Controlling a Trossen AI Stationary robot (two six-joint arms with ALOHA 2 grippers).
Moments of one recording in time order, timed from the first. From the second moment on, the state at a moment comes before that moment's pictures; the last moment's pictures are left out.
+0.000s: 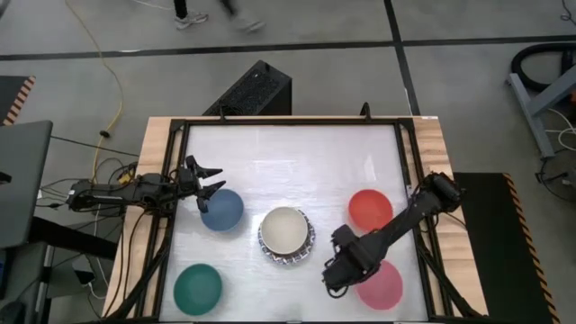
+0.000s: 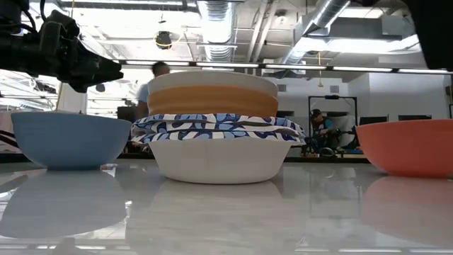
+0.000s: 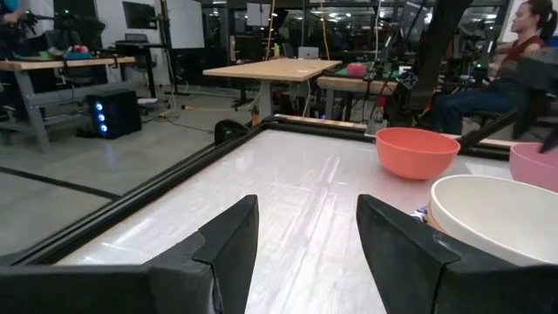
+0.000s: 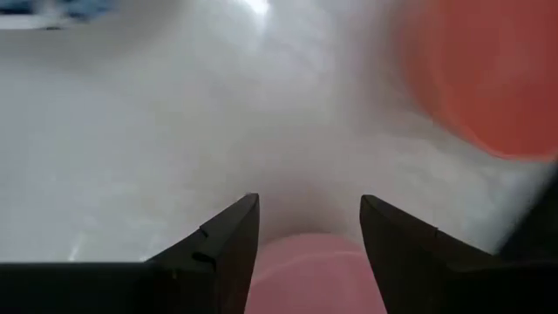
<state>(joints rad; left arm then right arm) -0.04 0.01 0.01 0.08 -0.41 0.00 0.62 1.87 1.64 -1.48 0.14 1.65</state>
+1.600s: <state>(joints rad) -0.04 0.01 0.01 0.08 -0.41 0.00 0.46 1.41 1.02 -1.16 0.33 1.29</state>
